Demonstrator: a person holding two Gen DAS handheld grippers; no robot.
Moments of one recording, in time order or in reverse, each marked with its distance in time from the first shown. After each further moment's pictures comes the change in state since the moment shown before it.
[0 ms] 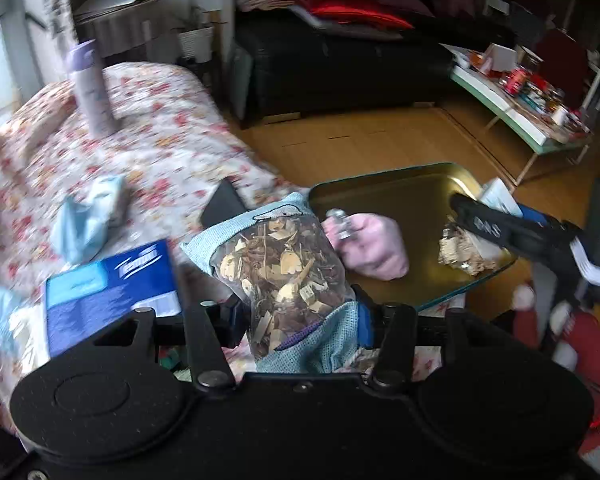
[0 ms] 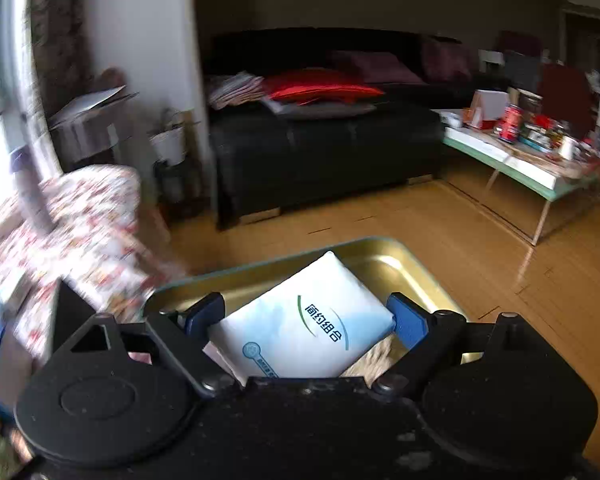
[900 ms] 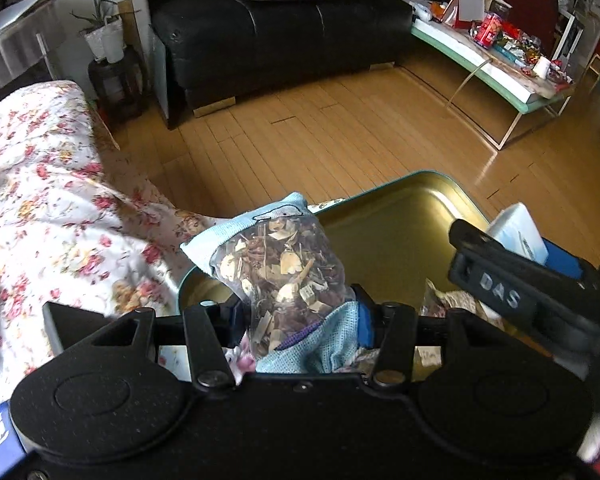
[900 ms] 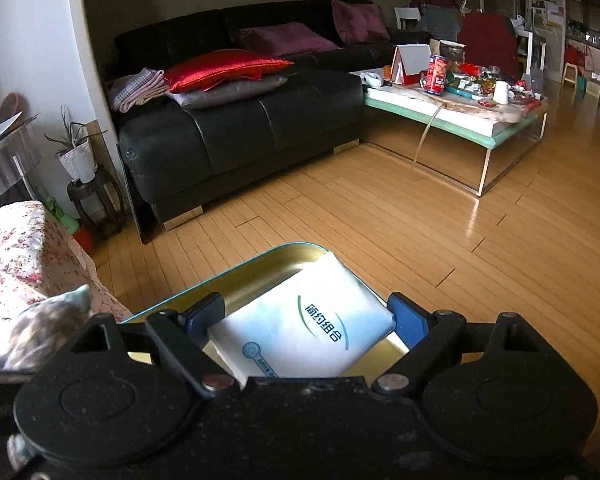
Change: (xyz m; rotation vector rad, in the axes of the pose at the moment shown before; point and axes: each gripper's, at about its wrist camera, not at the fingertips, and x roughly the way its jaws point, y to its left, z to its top) left arm 0.145 -0.071 0.082 0.131 0.105 -0.068; right arm 0.084 -0.039 0.025 0.172 0.078 -0.190
